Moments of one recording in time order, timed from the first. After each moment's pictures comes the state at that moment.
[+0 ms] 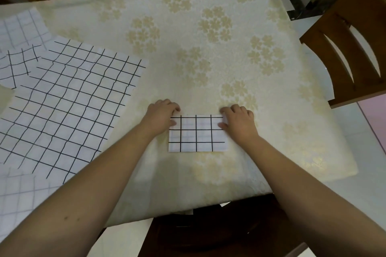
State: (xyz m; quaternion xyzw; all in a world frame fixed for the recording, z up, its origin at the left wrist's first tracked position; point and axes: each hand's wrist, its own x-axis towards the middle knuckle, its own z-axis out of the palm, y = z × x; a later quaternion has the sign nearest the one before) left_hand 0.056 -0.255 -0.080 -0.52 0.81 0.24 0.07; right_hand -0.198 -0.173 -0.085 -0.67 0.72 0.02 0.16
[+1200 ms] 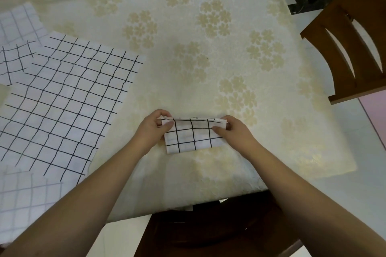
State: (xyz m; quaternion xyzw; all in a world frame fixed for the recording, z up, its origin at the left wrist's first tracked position) left_hand 0.070 -0.196 -0.067 -0.61 0.49 0.59 -0.20; right_hand -0.186 -0.138 -0.059 -0.41 0.71 -0.22 0.52
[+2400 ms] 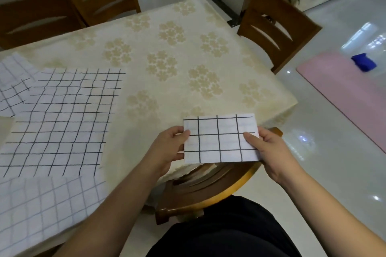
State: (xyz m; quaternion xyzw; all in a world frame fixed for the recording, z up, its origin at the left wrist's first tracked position) left_hand 0.065 -0.024 0.056 -0.53 0.46 0.70 -0.14; right_hand -0.145 0.111 0.067 -0.15 0.67 -0.54 0.48
